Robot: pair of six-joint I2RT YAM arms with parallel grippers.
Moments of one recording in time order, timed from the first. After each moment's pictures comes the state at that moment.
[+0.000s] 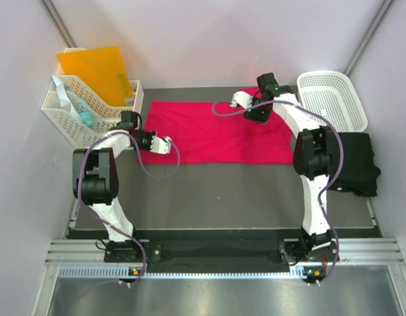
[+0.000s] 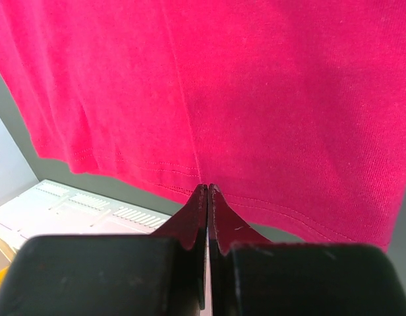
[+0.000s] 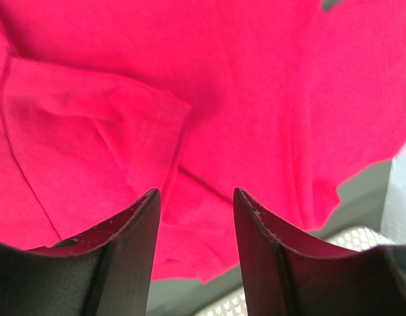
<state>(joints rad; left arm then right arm) 0.02 1.82 1.19 -0.42 0.37 1.77 0.27 2.23 2.02 -0.84 -0.14 -1.09</state>
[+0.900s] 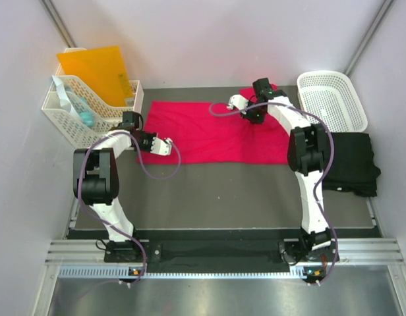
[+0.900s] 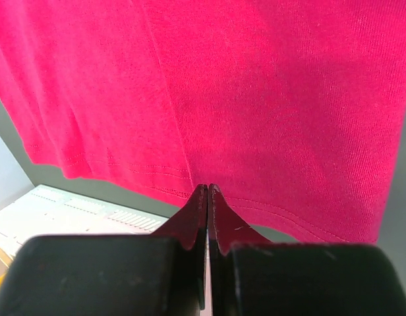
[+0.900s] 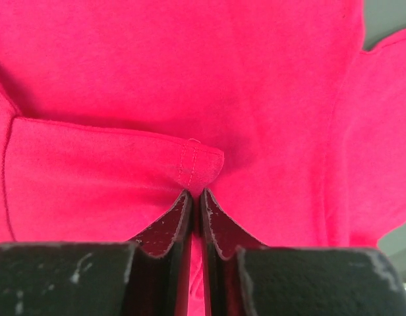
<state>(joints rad) 0.01 1.82 1.19 -0.45 0.35 1.79 0.27 2.37 2.09 -0.81 -0.23 -1.03</state>
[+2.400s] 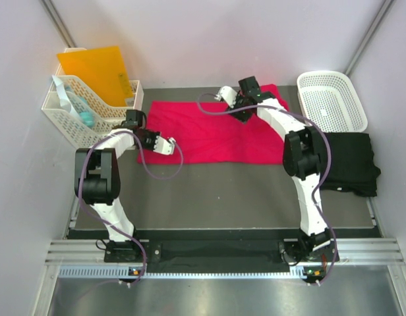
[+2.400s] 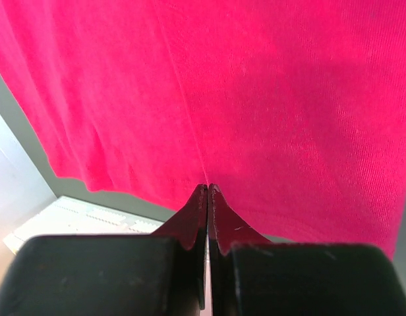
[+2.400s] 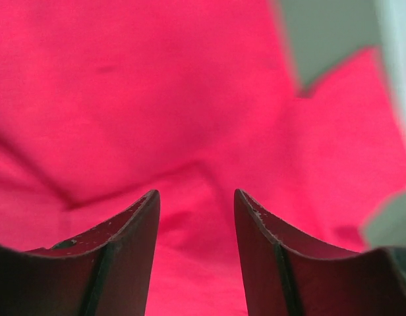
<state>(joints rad) -0.02 1.83 1.21 -0.45 0.35 1.80 0.38 2.31 2.06 -0.61 -0.09 -0.77</state>
